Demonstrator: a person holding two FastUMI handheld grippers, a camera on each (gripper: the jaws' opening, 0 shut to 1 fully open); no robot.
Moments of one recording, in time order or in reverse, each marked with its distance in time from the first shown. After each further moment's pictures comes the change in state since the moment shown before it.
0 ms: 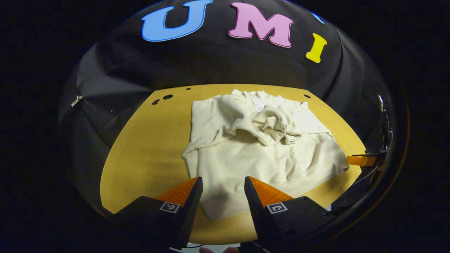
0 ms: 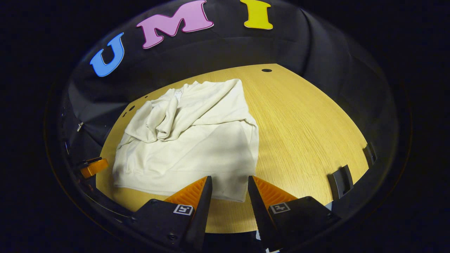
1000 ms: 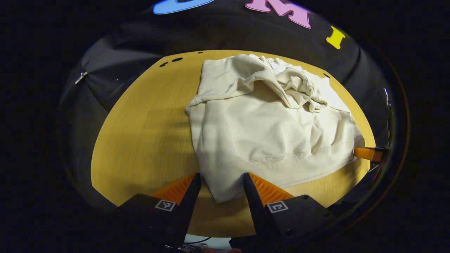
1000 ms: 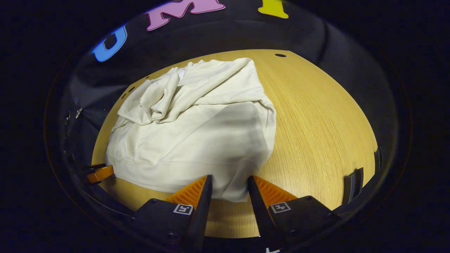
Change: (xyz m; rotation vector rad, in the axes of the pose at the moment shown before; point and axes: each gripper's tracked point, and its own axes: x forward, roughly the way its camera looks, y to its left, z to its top) left arm 0.028 0.001 -0.068 -0.063 0.263 0.082; right arm 0.042 0.015 -0.025 -0.114 0.147 -0.003
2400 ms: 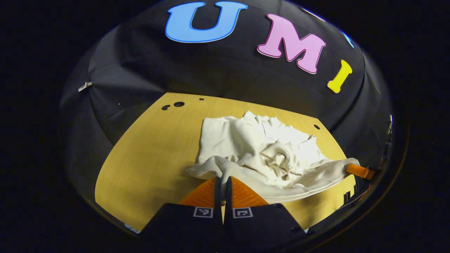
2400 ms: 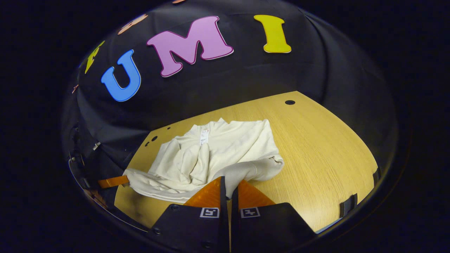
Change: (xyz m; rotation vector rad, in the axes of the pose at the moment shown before) left arm -0.062 0.004 0.157 -0.136 -0.356 -0.102; right arm -0.074 0.047 0.155 0.136 -0.423 0.161
